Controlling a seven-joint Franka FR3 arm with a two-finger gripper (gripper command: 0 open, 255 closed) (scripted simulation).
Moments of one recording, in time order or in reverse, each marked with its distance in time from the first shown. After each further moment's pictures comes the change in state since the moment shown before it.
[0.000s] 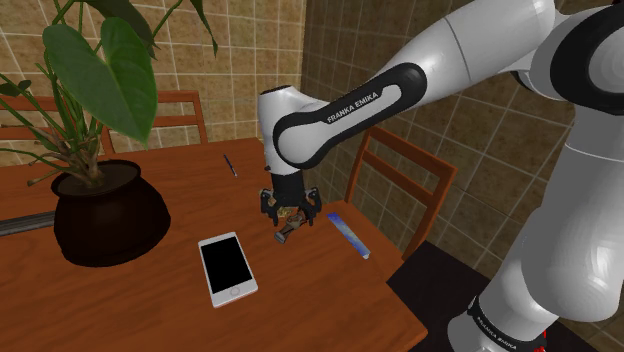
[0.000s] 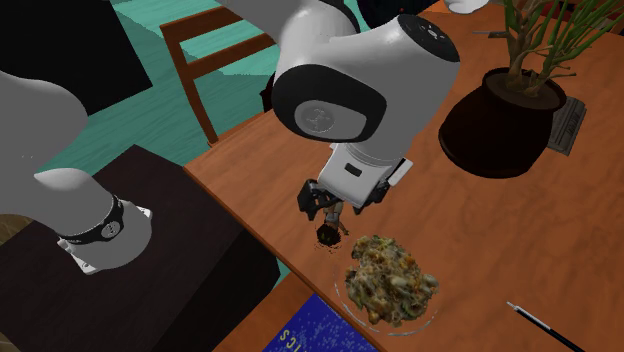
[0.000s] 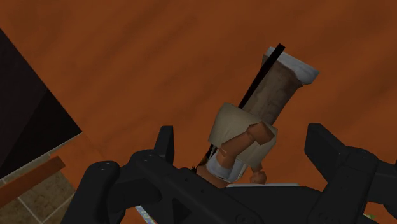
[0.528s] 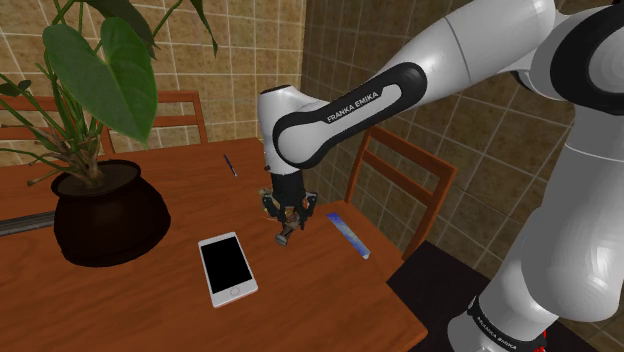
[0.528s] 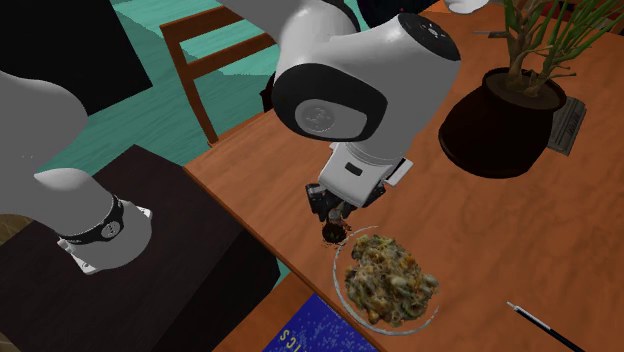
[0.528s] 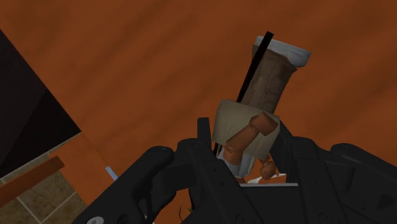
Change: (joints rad) arm 0.000 0.000 0.001 0.002 0.000 0.000 0.000
